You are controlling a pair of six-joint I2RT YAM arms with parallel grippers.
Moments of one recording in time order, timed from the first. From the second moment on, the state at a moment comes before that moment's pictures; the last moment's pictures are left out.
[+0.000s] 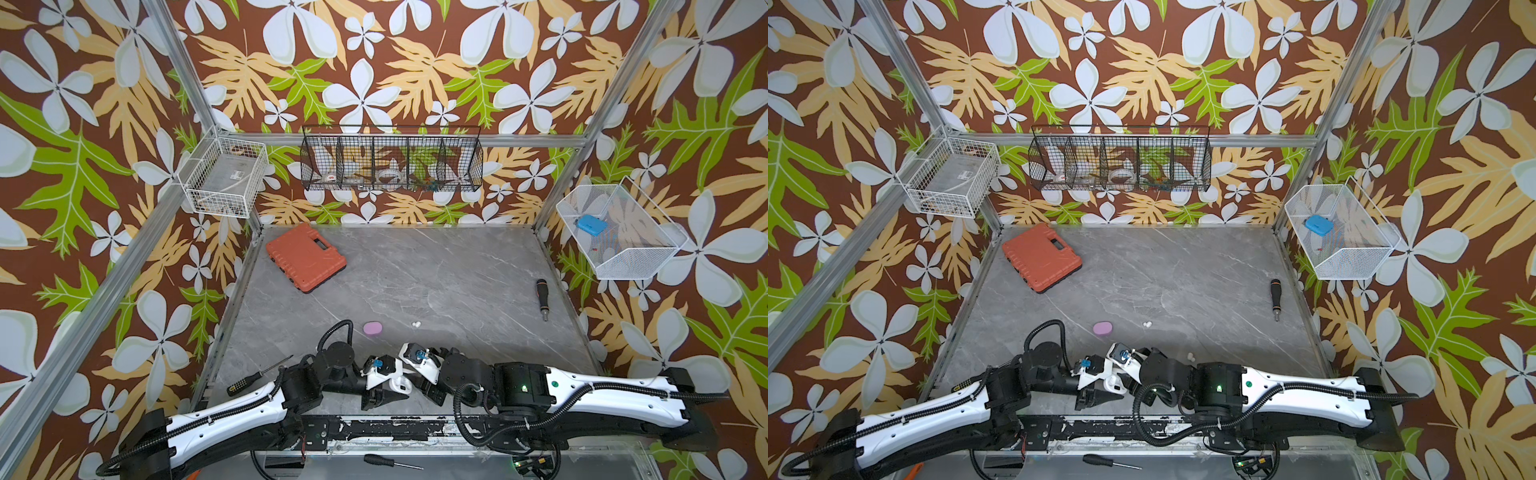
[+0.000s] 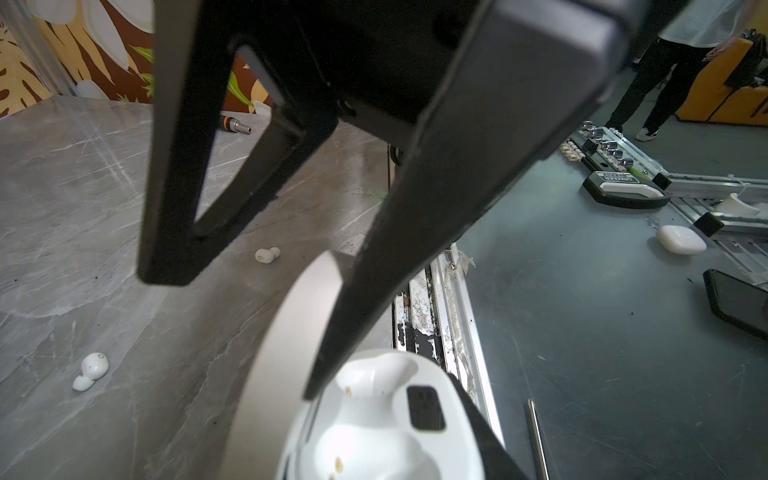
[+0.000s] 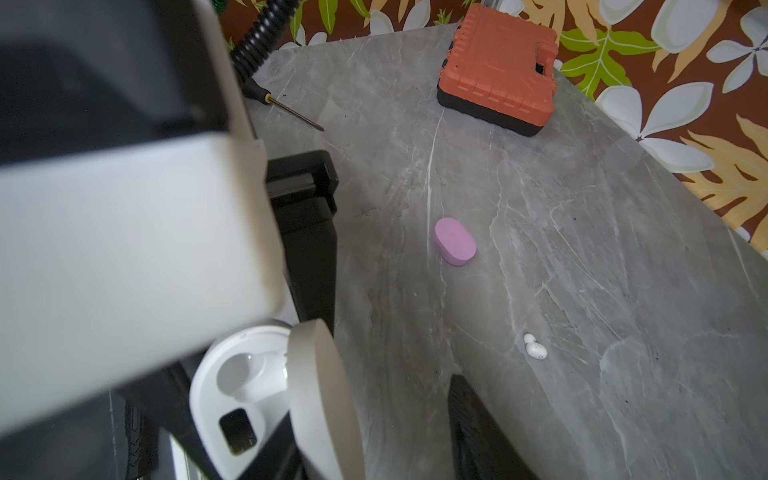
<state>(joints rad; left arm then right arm) -1.03 0.78 0.35 0.08 0.52 0.10 1.38 1.01 0.82 -0.44 0.33 0.08</state>
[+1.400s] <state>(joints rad) -1.03 0.78 0.35 0.10 0.50 0.08 1.38 1.02 0.82 -0.45 0.28 0.07</state>
